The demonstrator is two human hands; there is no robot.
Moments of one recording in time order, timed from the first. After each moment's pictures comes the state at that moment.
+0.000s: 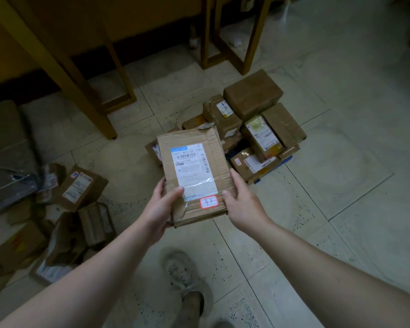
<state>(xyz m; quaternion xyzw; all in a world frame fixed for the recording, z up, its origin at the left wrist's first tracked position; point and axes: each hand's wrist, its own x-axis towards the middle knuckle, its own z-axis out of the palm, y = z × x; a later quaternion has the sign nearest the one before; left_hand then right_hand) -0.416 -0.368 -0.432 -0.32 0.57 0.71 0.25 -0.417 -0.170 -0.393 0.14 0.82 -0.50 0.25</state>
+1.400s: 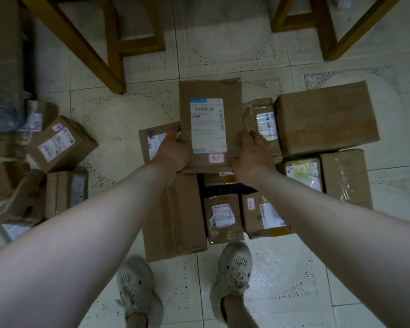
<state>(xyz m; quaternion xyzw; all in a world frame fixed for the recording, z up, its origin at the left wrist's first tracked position) -0.695 -0.329 -0.555 -0.41 0.74 0.51 0.14 -0.746 -0.165 -0.547 -0.11 0.92 -0.17 0.33</state>
